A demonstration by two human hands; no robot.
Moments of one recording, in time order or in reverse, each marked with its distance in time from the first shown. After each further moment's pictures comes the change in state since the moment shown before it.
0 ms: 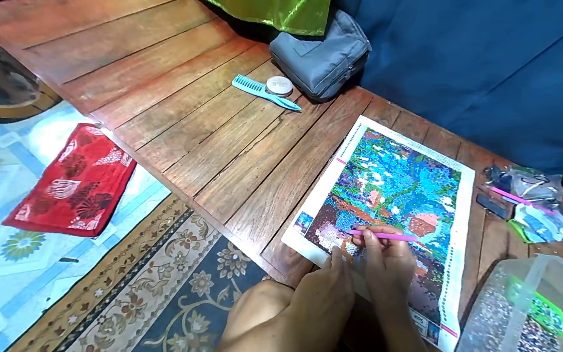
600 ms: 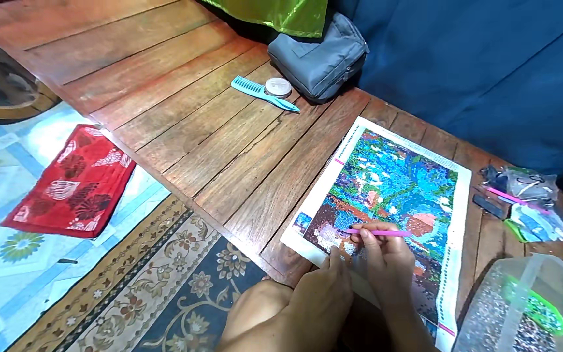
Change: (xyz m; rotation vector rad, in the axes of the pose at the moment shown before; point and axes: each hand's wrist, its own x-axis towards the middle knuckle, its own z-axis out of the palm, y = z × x) left_hand -0.001 0.001 -0.002 0.011 -0.016 -0.015; right_hand 0.008 0.004 -0.007 0.061 -0.108 -0.064
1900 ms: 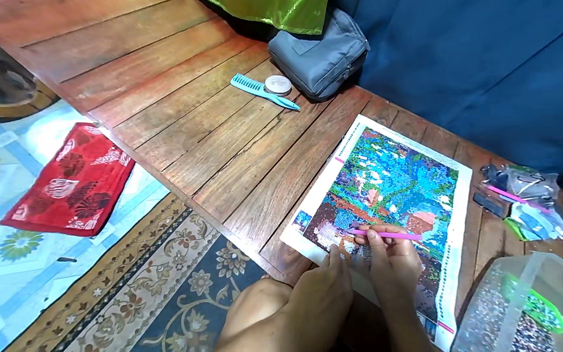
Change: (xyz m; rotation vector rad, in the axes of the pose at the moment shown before) left_hand 0.001 0.000 -0.003 -0.024 -0.041 -0.002; right_hand -0.005 -0.001 0.000 0.061 0.089 0.099
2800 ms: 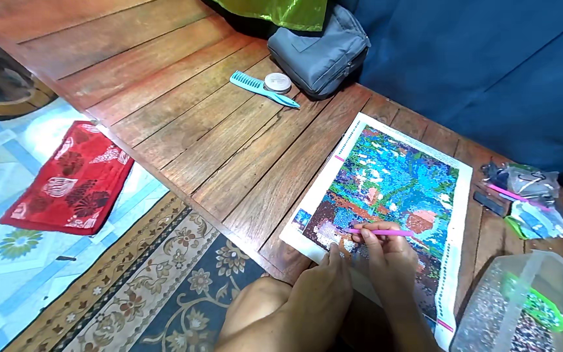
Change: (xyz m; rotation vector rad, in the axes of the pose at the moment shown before) left_hand 0.000 -0.002 0.004 -0.010 0.011 -0.007; right_hand 0.004 0.003 -0.005 -0.083 -0.114 -0.111
